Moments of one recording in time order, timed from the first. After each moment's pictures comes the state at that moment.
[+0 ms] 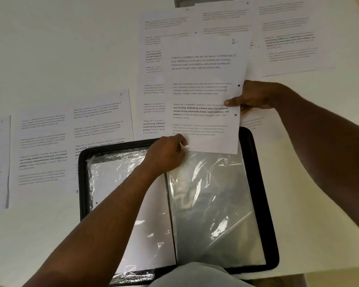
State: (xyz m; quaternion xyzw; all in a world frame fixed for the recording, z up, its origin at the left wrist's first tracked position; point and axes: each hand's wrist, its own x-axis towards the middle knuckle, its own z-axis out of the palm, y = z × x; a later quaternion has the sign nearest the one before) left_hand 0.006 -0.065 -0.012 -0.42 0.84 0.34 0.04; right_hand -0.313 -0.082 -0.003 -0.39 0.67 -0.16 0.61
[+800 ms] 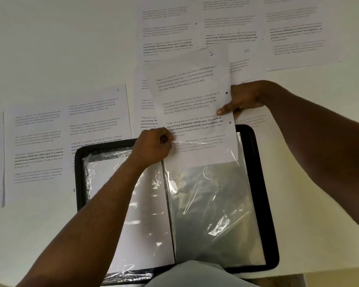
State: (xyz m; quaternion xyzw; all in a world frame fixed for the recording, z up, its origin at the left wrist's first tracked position) left_hand 0.024 -0.087 -0.016 -0.50 0.78 0.39 0.01; right_hand -0.299 -0.096 -0.018 -0.42 0.58 -0.05 0.70
